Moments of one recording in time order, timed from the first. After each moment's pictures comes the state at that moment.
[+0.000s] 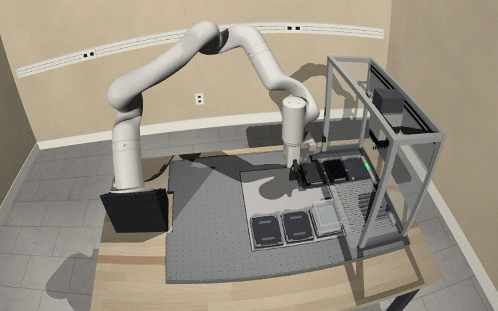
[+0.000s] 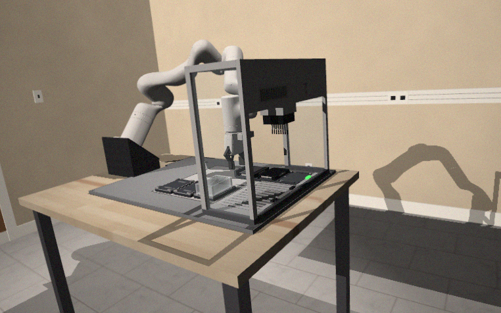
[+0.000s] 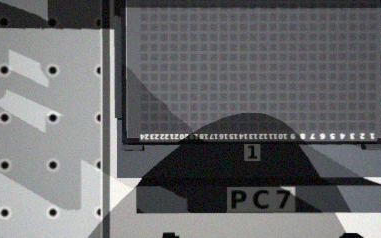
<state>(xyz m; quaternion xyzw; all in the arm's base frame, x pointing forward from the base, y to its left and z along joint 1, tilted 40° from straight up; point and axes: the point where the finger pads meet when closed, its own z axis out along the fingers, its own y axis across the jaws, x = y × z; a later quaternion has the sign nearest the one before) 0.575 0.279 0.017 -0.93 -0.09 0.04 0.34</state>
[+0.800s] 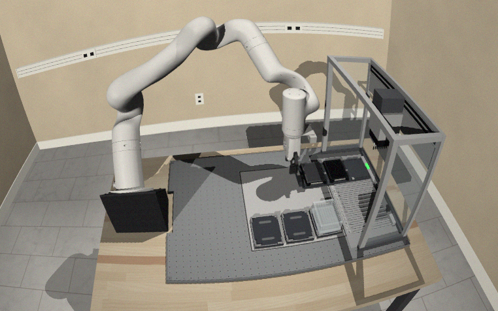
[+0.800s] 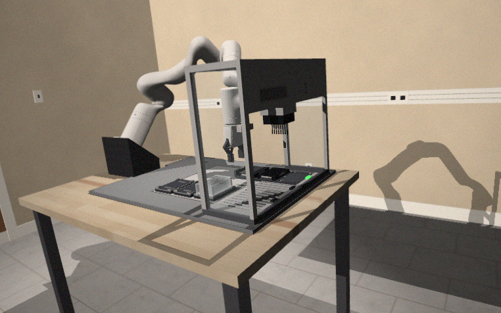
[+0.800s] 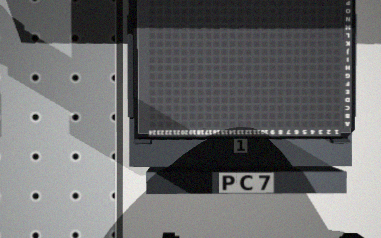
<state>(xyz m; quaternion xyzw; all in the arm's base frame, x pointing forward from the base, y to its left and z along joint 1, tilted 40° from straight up) 0.580 0.257 0.044 -0.93 -0.09 0.04 0.34</state>
